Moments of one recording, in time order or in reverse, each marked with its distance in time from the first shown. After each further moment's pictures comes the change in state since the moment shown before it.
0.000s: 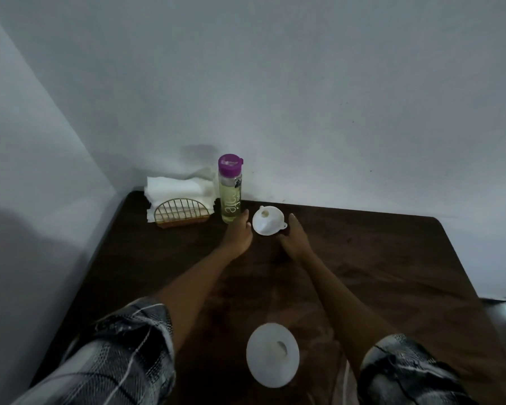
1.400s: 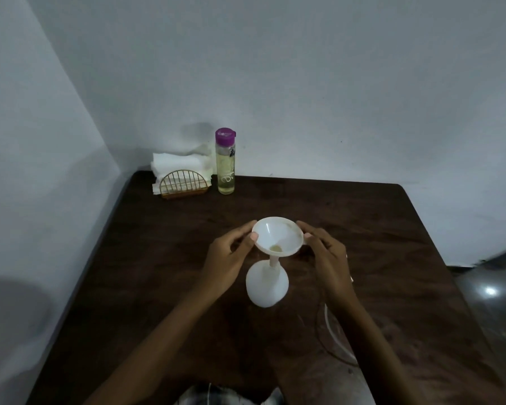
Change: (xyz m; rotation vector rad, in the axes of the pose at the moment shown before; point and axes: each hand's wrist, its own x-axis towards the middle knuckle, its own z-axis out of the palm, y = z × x) left_hand -0.245 0.024 -0.032 -0.389 0.041 0.256; right_hand -0.259 -0.025 -0.039 0.627 0.271 -0.202
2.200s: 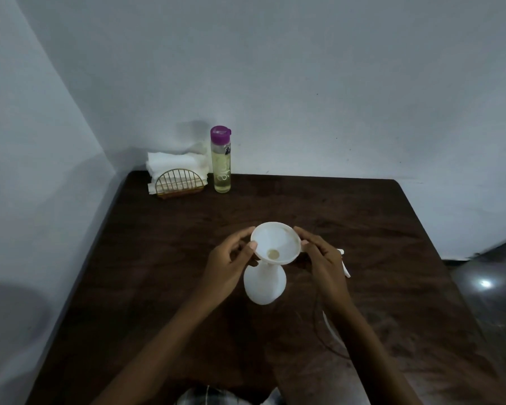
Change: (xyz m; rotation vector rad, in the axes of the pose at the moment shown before) left_hand -0.013 -0.004 0.007 -0.022 -0.054 0.023; right_hand -0.009 0.018 -0.001 0.013 0.039 0.075
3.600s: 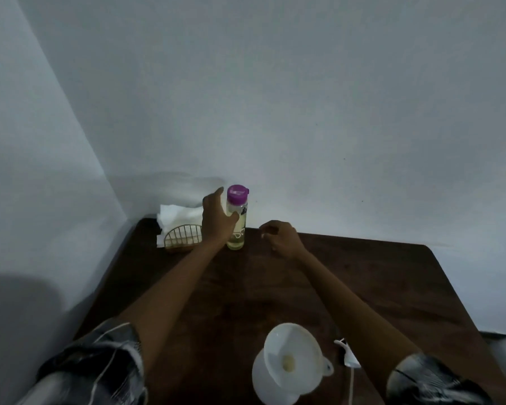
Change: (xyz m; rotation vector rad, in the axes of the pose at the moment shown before) left_hand 0.240 -0.022 -0.071 0.309 0.432 -0.043; right_hand 0.231 -0.007 0.101 -0.617 -0.384 -0.176
